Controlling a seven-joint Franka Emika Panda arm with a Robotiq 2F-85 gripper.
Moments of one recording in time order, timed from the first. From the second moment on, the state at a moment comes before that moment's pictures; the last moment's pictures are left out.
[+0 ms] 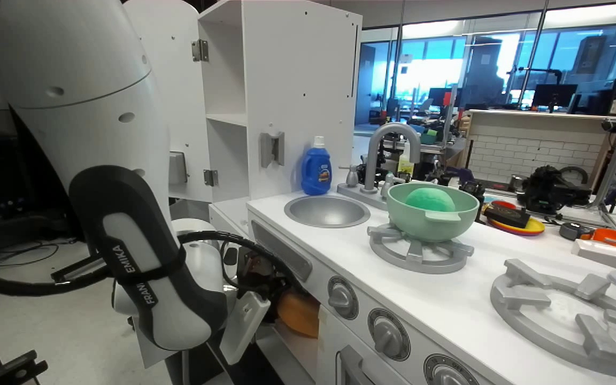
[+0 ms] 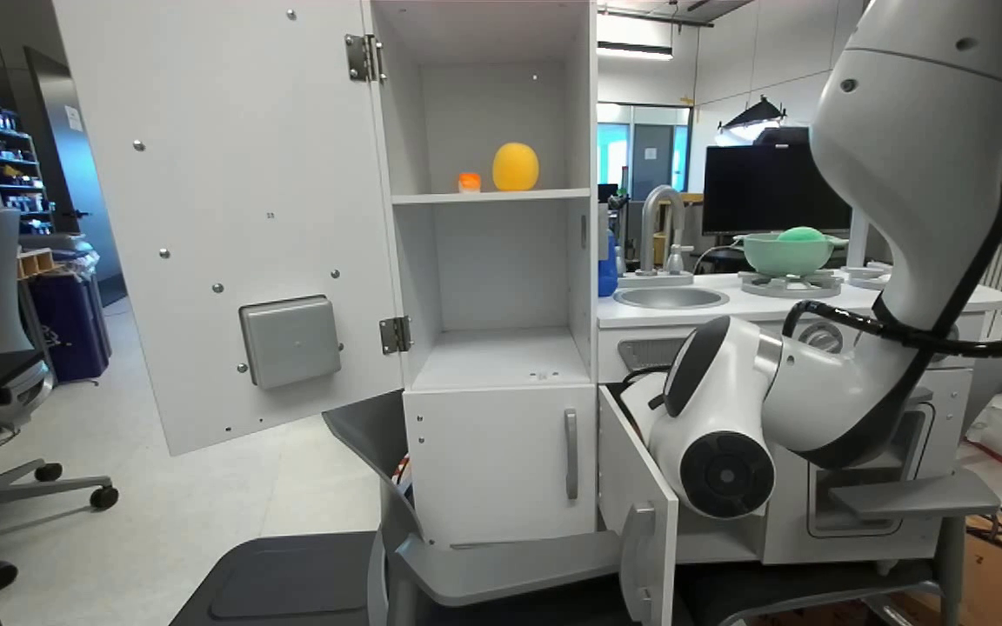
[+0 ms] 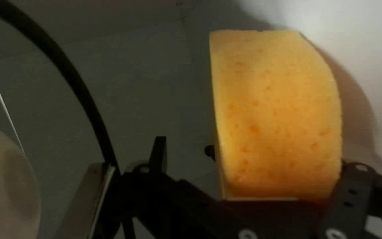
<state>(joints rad) 0.02 1.14 0.15 -1.62 -2.44 2.18 1.37</state>
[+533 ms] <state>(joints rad) 0.02 1.07 0.16 -1.72 -2.29 2.28 1.15</state>
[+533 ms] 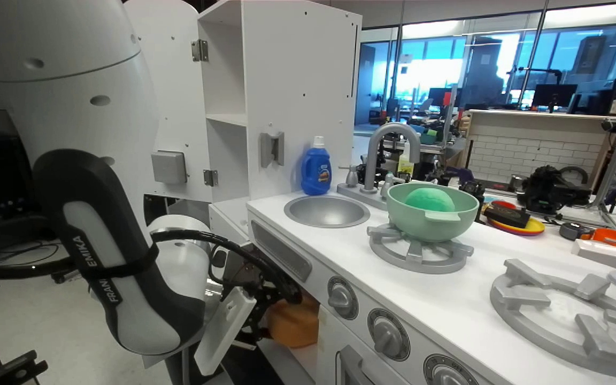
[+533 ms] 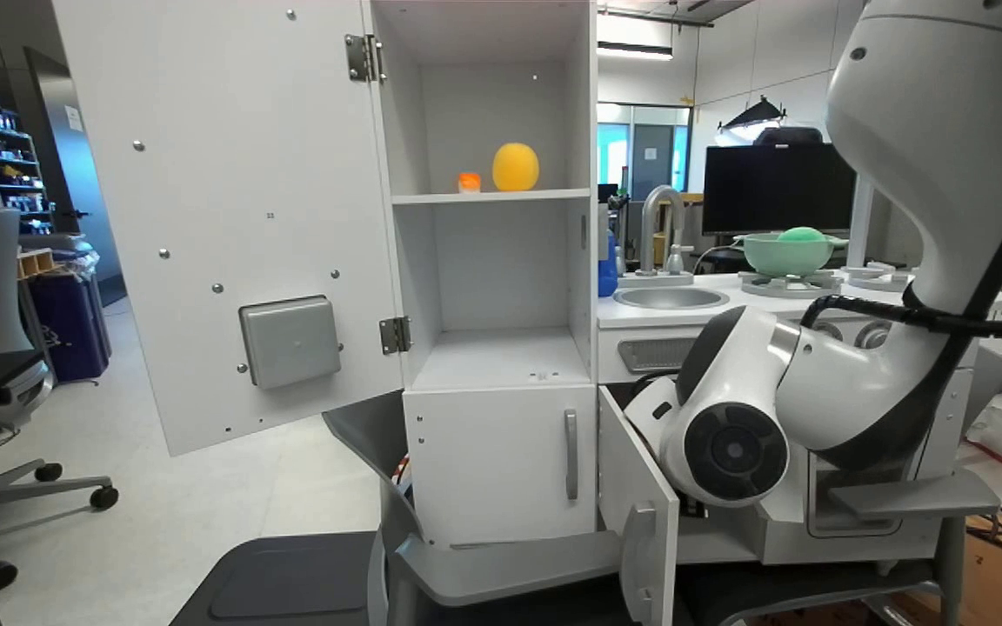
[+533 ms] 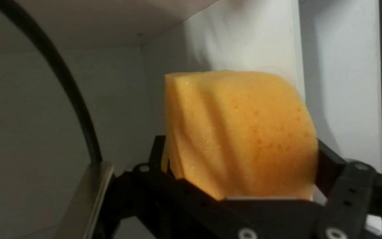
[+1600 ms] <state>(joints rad) -0.07 0.52 0.15 -2.13 -1.74 2.76 0.46</state>
